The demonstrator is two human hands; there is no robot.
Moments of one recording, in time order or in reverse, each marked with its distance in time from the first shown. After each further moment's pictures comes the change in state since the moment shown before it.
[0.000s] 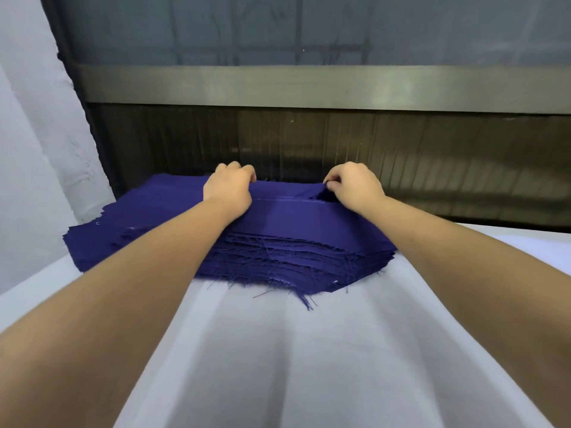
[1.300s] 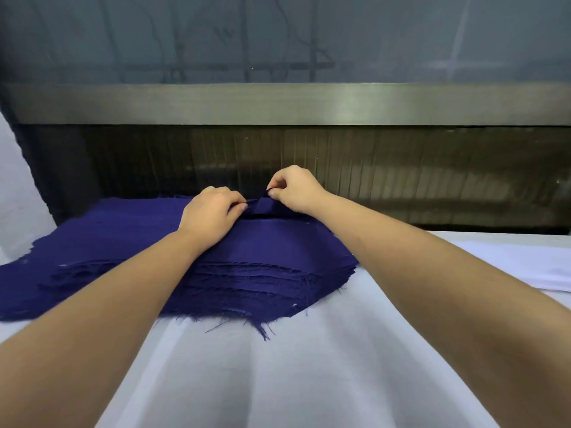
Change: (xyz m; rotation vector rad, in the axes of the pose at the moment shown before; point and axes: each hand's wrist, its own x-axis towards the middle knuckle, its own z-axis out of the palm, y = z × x) left_hand 0.004 0.029 0.014 -0.161 0.038 0.244; right_hand 0.021 -0.016 -0.007 0.277 -0.128 -0.043
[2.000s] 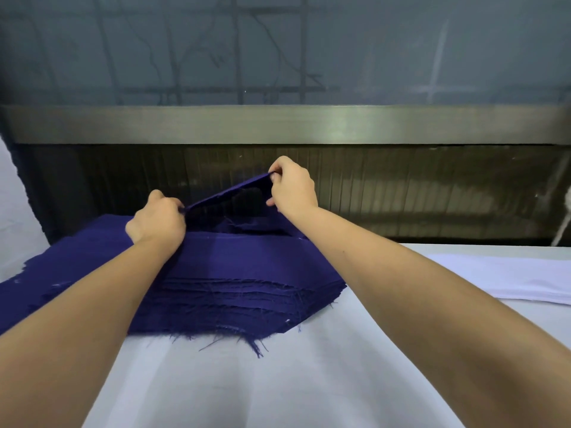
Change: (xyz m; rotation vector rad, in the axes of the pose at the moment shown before) left_hand 0.000 -0.034 -0.022 0.146 0.084 -0.541; right_hand -0.003 -0.023 -0.008 0.189 0.371 0.101
